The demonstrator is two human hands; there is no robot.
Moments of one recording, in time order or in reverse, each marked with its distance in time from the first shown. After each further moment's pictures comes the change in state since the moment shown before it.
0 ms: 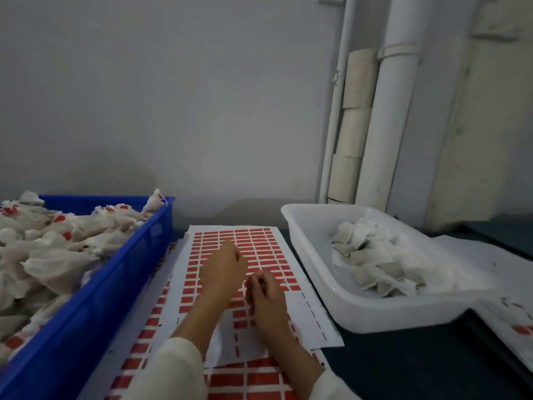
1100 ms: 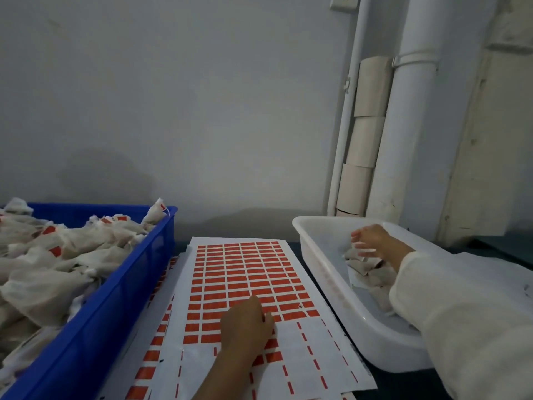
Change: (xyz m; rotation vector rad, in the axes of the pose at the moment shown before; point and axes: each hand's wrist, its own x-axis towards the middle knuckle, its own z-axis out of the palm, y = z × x) left_hand -0.010 -0.031 0.059 0.124 -0.178 0.069; right_hand 0.205 -0.015 -0.181 -0.209 0.209 0.494
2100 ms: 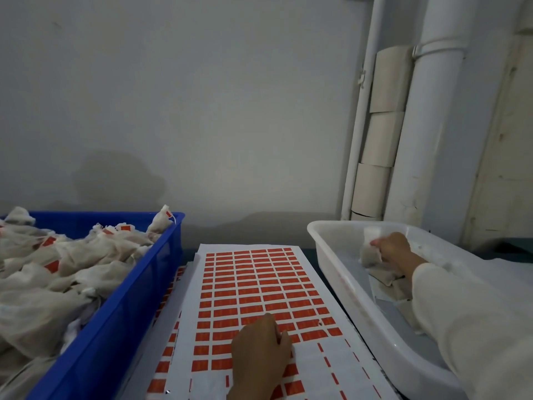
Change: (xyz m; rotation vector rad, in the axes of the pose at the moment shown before) left_hand 0.002 -0.004 0.005 -0.078 0.049 -0.026; right_hand 0.081 0.026 0.018 -0.227 0.301 -0.065
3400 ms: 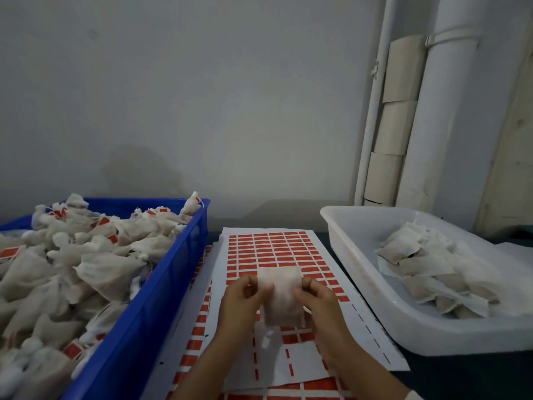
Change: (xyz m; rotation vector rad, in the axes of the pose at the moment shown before) left_hand -0.033 -0.026 -0.079 -0.693 0.022 -0.098; right_hand -0.326 -0.006 0.033 0.504 -0.534 -0.076
